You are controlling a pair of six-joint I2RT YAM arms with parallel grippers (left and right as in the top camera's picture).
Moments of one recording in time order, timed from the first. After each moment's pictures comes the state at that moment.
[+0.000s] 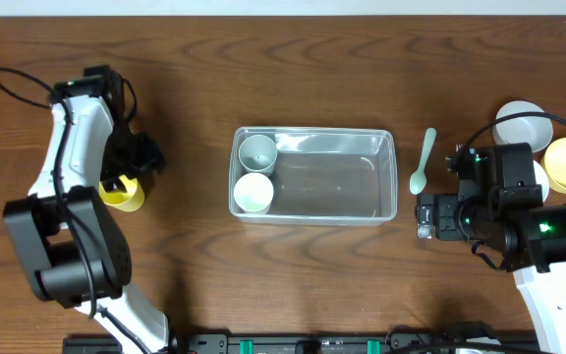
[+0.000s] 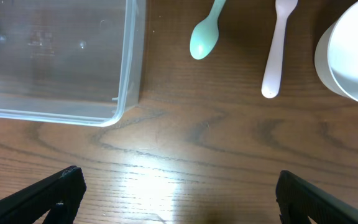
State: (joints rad) left arm 0.18 1.90 1.46 -1.26 -0.01 -0.33; right arm 0.12 1.05 1.06 -1.19 -0.03 0.12
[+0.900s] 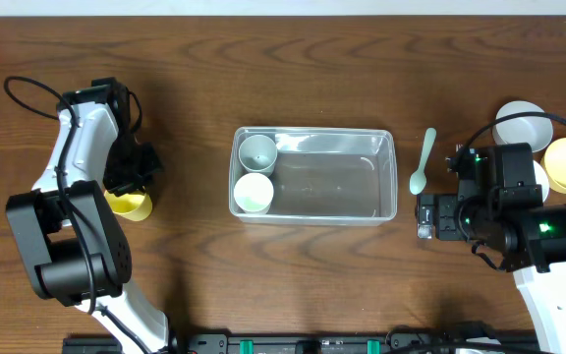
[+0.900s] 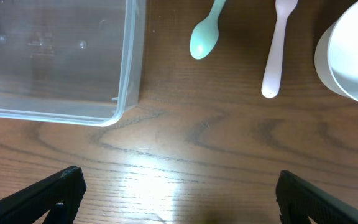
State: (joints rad) left arm 0.18 1.91 1.41 -1.24 -0.01 -0.33; right arm 0.12 1.05 1.06 -1.19 -0.03 0.12
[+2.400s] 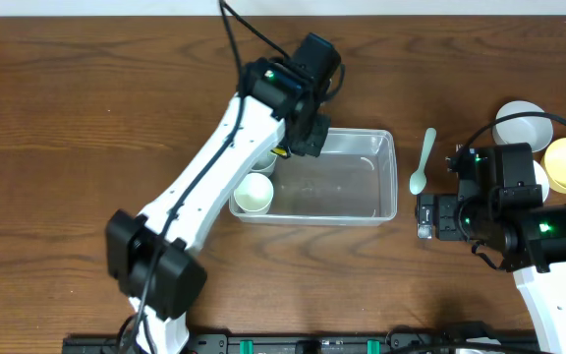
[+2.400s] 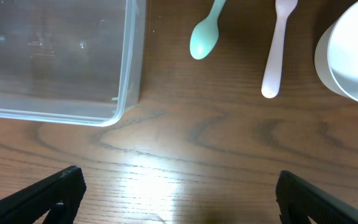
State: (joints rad) left arm -0.61 1.94 1.92 -1.31 0.03 -0.24; right arm 0.12 1.05 1.06 -1.19 -0.03 0.12
